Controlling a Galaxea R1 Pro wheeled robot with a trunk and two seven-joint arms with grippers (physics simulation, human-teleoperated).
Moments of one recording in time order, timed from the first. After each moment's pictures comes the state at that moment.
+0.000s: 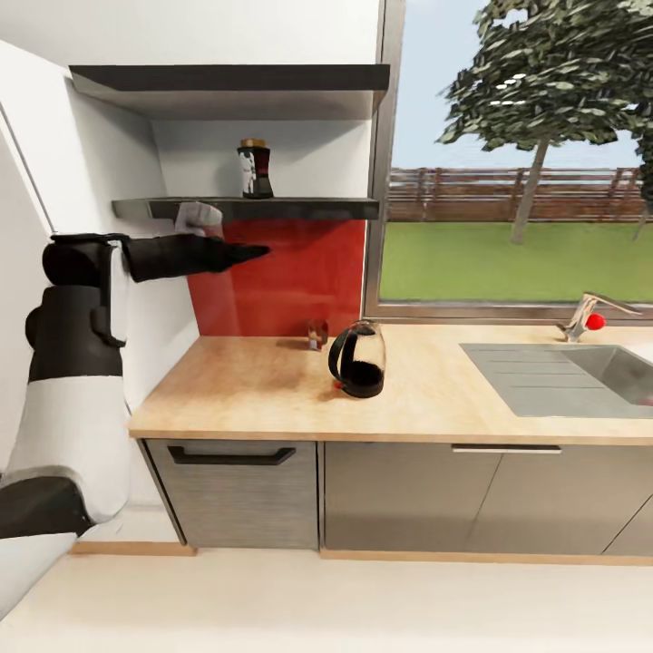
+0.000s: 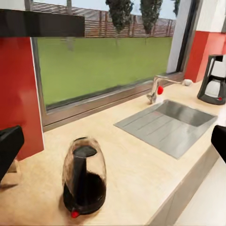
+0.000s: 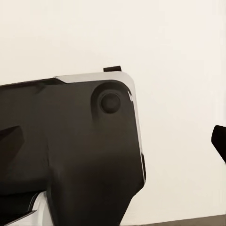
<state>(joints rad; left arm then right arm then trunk) -1.26 0.06 0.12 -1.31 -0.12 0.94 -1.03 -0.01 0.00 -0.15 -0.23 0.00 -0.08 -0.01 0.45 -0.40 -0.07</state>
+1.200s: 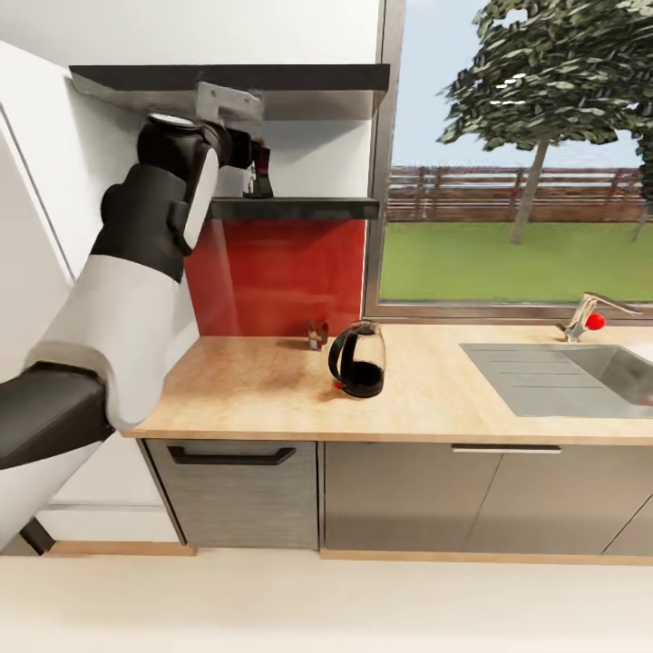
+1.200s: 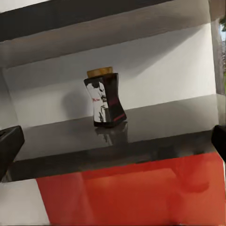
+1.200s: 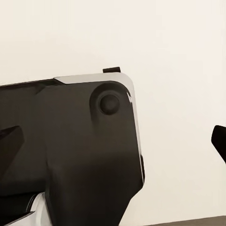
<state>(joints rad) -1.66 -0.11 -0.13 -0.90 -0.13 0.67 0.07 -0.01 0.00 -0.14 -0.22 0.00 -0.09 -0.01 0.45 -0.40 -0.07</state>
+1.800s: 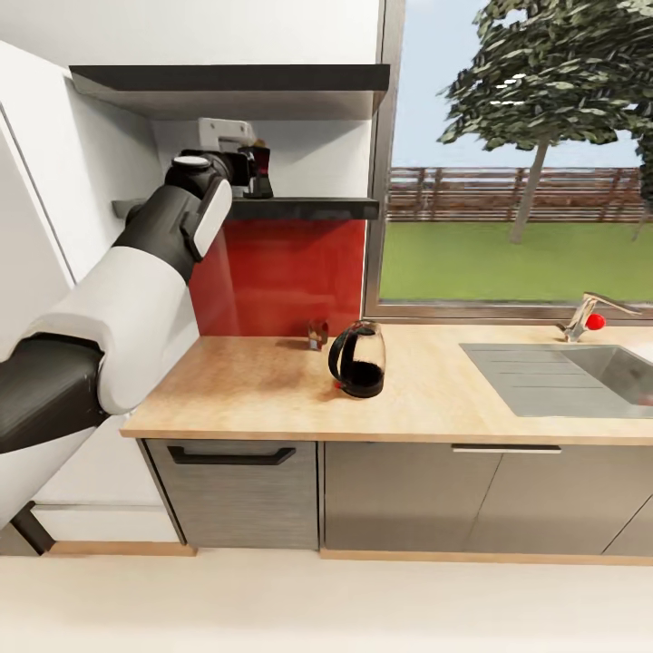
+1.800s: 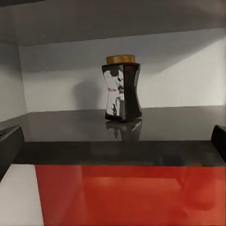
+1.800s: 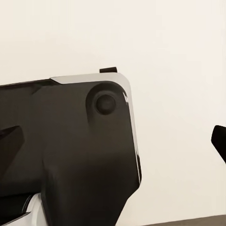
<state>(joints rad) -1.72 -0.11 -0.13 -0.57 0.01 0.37 0.25 -0.01 0.00 -0.14 -0.22 0.00 -0.09 -0.01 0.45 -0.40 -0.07</state>
